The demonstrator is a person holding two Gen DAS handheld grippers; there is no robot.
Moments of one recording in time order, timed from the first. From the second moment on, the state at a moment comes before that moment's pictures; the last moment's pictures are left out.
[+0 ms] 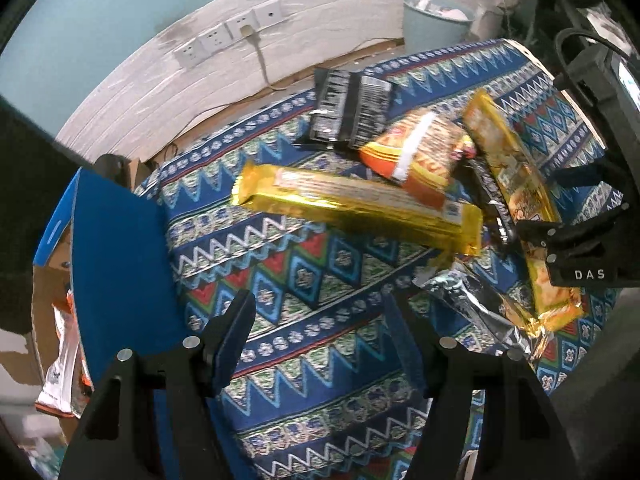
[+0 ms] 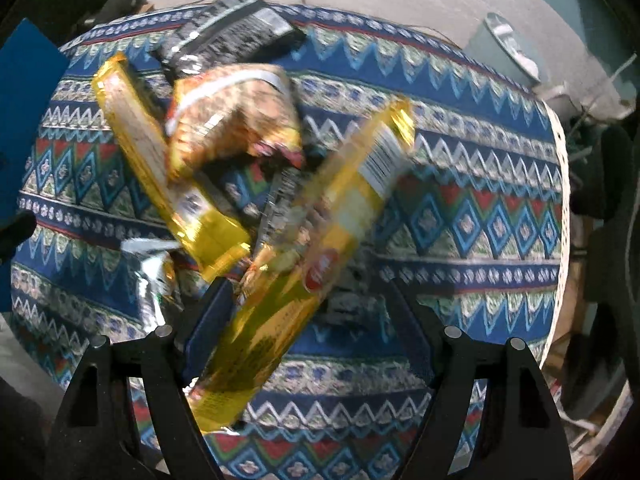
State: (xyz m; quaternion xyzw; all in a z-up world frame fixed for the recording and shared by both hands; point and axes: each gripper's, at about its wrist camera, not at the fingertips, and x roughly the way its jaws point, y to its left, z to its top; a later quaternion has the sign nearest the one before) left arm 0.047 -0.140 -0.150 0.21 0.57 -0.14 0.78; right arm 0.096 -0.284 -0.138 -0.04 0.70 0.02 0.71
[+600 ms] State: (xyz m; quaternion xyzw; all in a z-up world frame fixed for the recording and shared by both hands) left arm 0.046 -0.169 -0.181 0.07 0.65 -0.12 0.75; right arm 0.074 -0.349 -0.141 -0.02 0.70 0.02 0.72
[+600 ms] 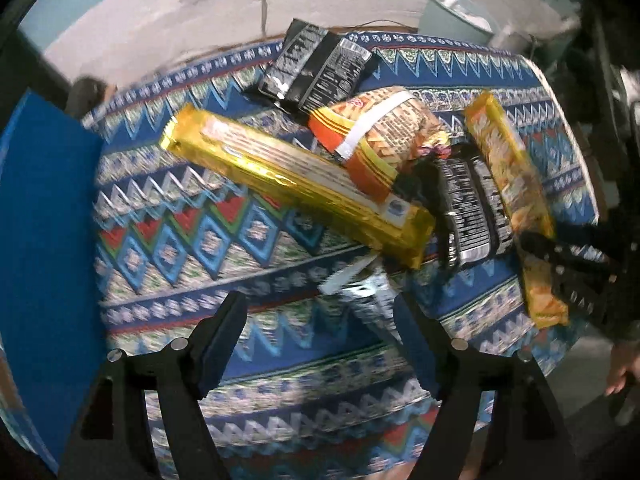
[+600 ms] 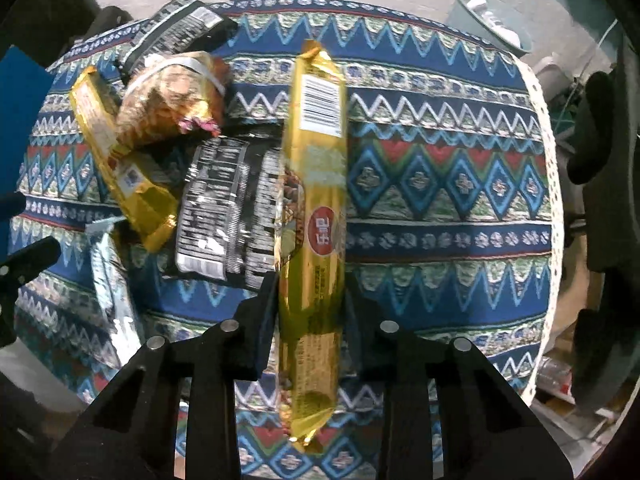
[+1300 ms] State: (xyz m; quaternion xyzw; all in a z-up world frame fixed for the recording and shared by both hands) left arm 0.026 -0.204 -0.246 0.07 0.70 -0.14 0.70; right arm 0.078 -0.432 -0.172 0.03 0.71 0.00 0.71
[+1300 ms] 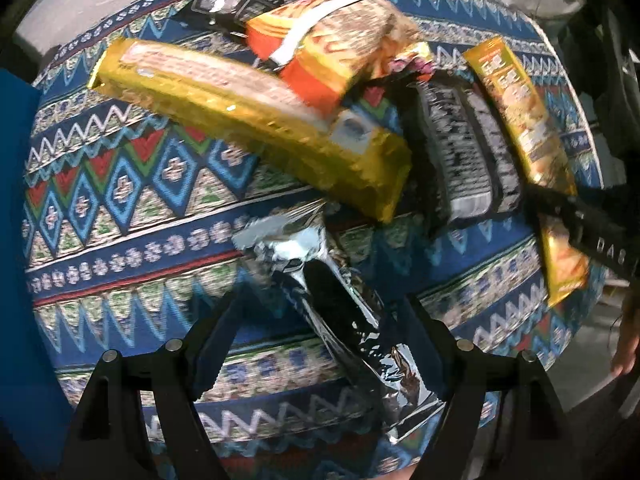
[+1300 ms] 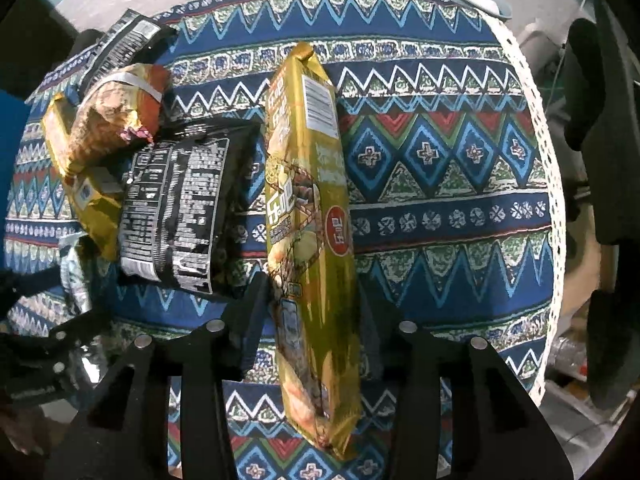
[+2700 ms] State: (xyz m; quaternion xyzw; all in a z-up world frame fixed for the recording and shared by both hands) left arm 0.009 -0.144 -0.164 0.15 0.59 -0.16 0.78; right arm 0.076 -0.371 -0.097 -0.02 0.65 -0.01 0.76
